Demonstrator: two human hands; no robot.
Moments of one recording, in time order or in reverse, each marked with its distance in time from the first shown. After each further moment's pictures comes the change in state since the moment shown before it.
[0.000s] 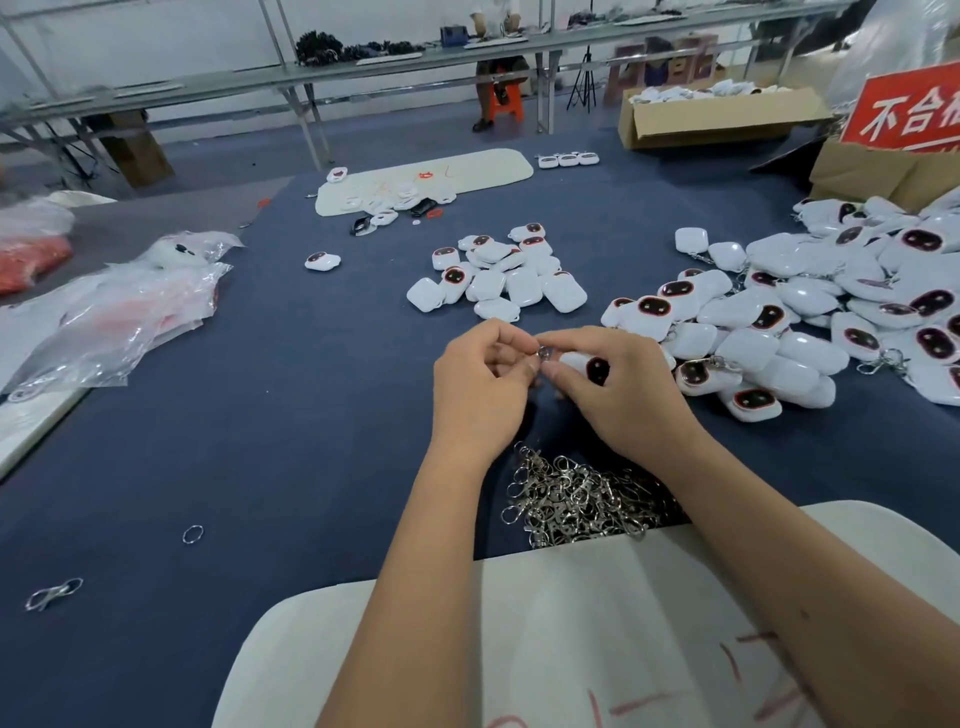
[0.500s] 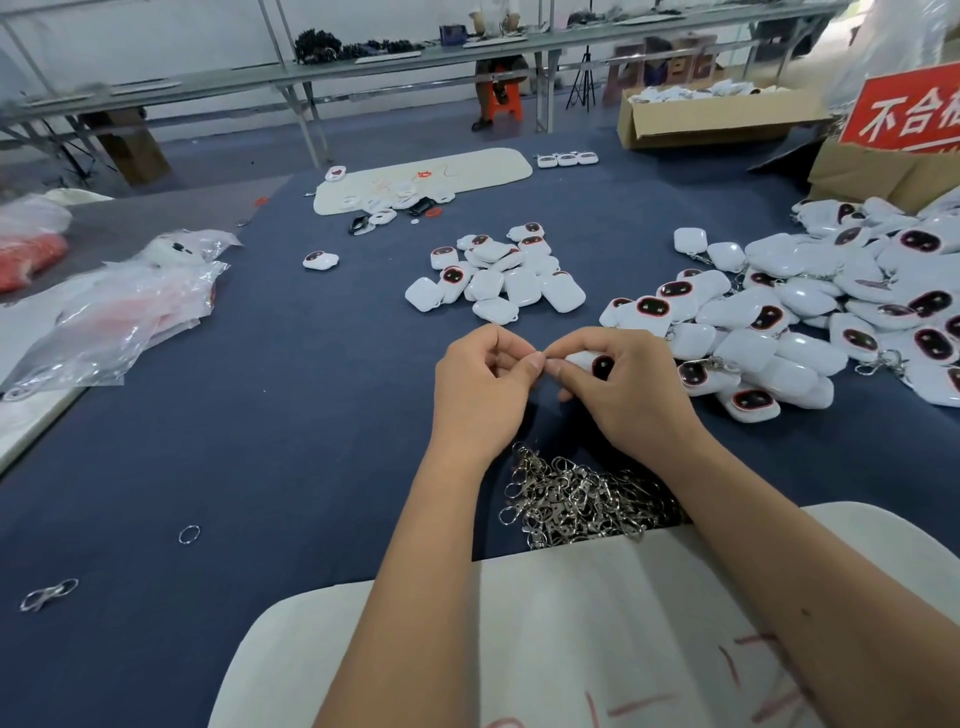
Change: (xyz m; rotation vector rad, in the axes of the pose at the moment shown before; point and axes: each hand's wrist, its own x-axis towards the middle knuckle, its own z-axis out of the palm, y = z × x) left_hand -0.001 0.001 0.002 0.004 -0.005 -0.053; right_hand 0.000 0.006 -0.001 0.094 0.011 0.093
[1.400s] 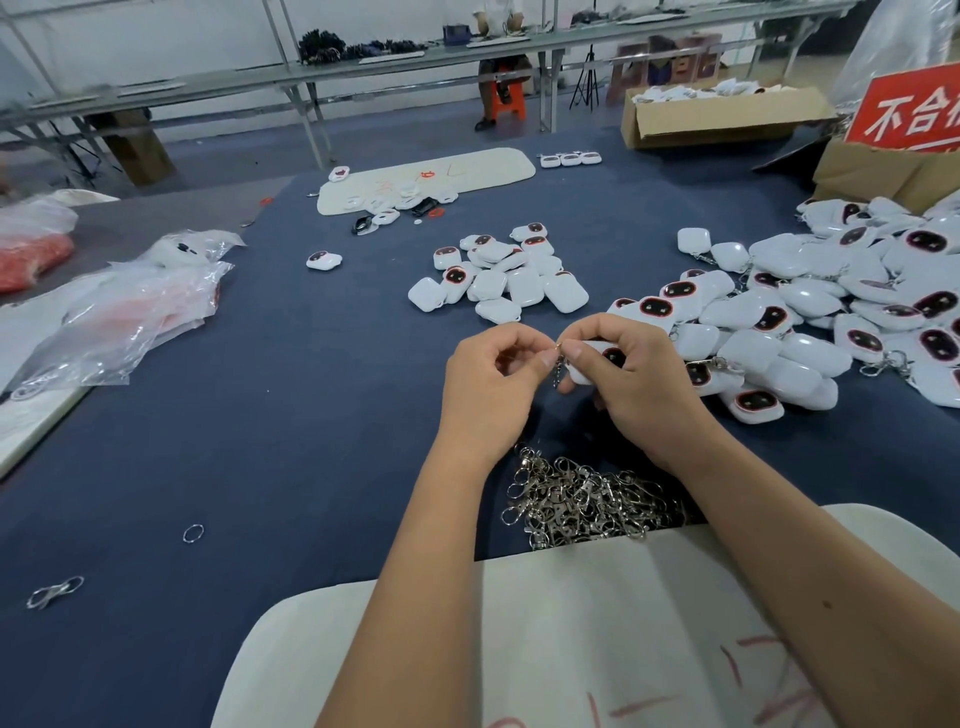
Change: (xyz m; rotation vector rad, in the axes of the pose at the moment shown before) left_hand 0.000 0.001 0.001 -0.069 -0.084 0.129; right_hand 0.004 0.003 -0.003 0.211 -0.025 0.072
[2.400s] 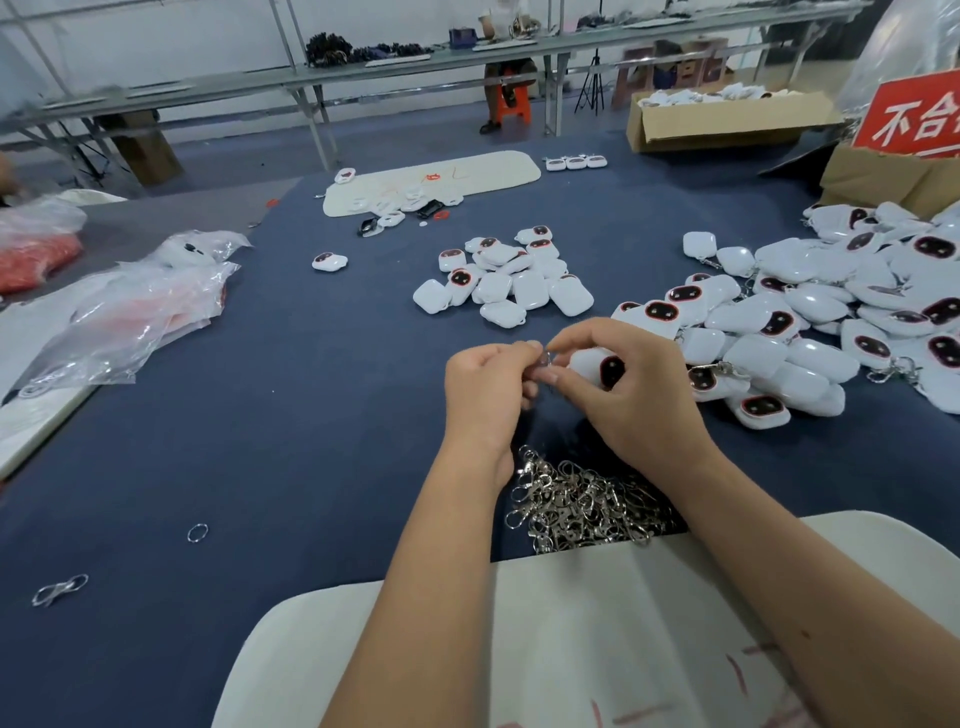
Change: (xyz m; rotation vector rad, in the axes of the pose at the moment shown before) left_hand -0.002 0.017 0.006 -0.398 0.138 -0.402; right_hand -0.009 -0.009 0.005 -0.222 0.079 -0.267
